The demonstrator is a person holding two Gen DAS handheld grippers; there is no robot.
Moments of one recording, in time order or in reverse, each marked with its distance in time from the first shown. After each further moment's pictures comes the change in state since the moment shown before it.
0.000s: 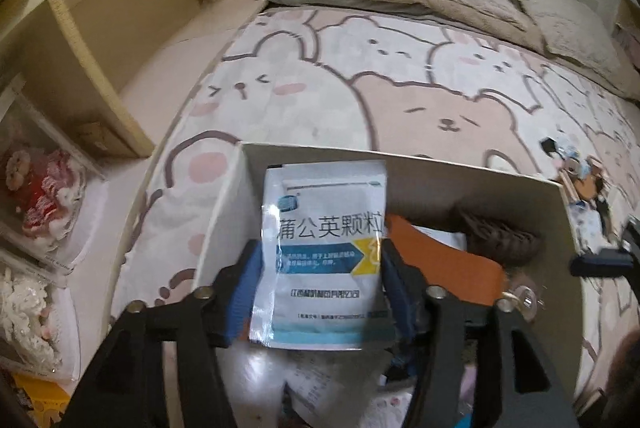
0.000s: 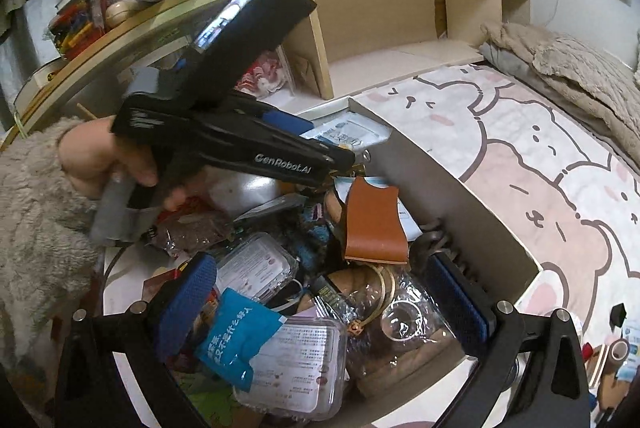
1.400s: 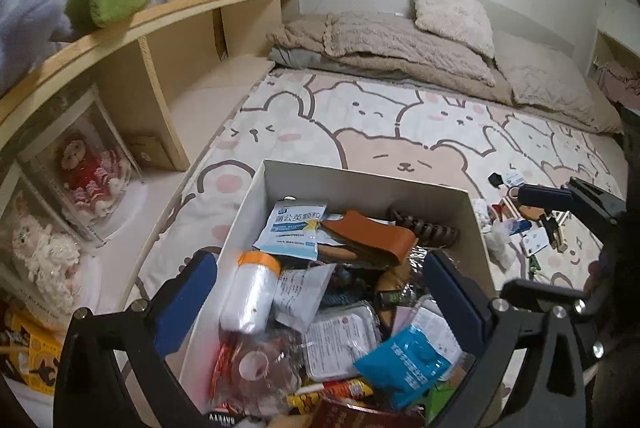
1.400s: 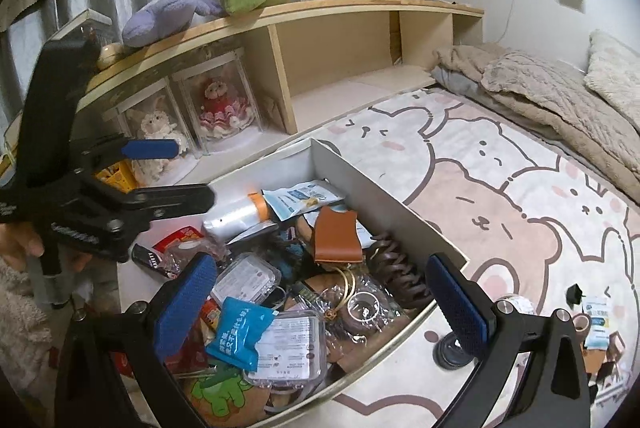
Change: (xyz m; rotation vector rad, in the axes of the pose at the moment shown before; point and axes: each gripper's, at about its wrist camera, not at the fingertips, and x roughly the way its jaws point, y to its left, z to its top) left arm -0.133 -0.013 -0.064 -0.045 -0.230 -0.052; right arm -0.061 0.008 0.004 0.066 -0.096 -0.142
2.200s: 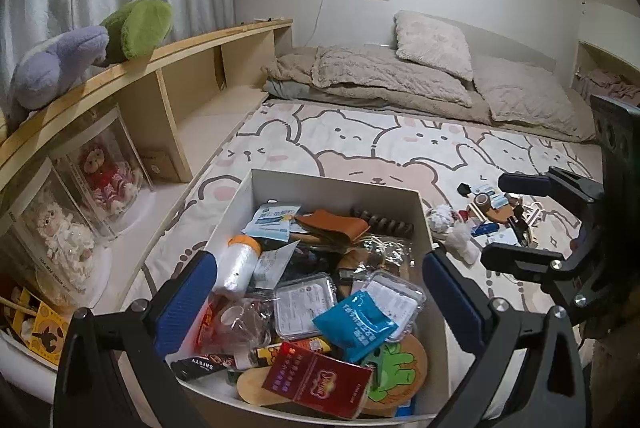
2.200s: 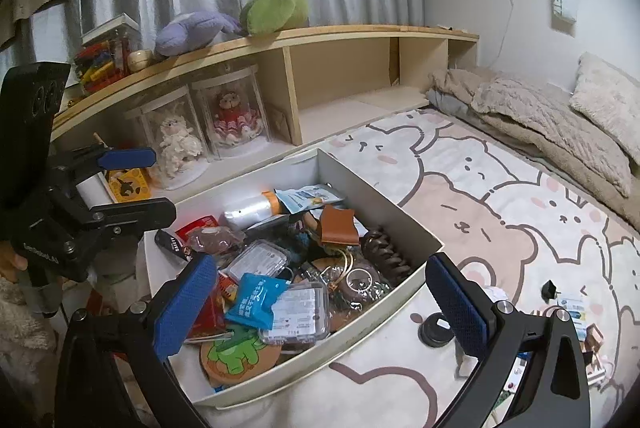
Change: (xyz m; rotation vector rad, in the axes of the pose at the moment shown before) left arm -0.074 -0.036 -0.037 0.013 -0.120 -0.015; right arm -0.061 0.013 -0.021 -0.048 -0.065 -0.023
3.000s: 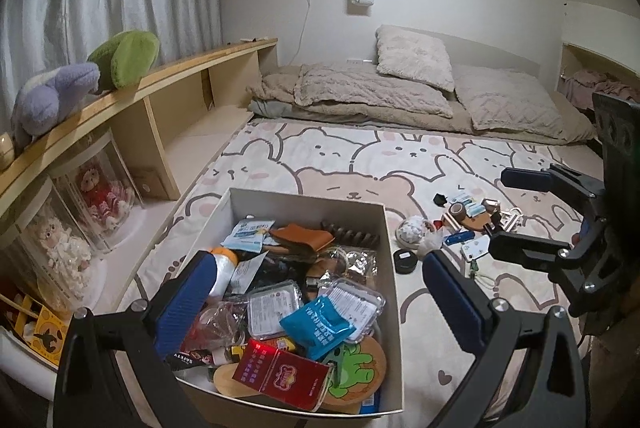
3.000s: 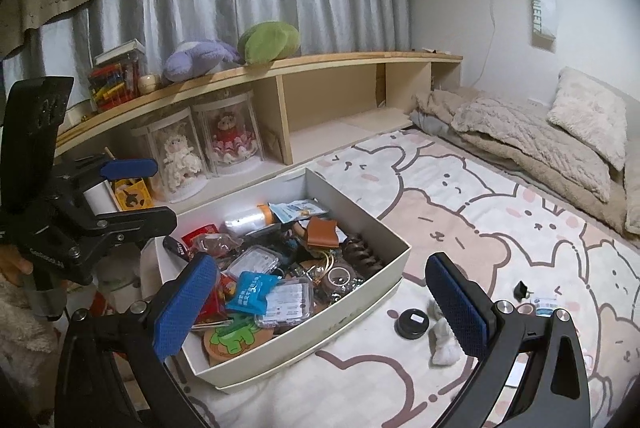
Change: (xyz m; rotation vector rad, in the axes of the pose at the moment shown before) left arm -0.033 -0.038 0.005 0.026 -0.060 -0.018; right arm -0.059 -0.008 -0.006 -0.004 -0.078 -0.034
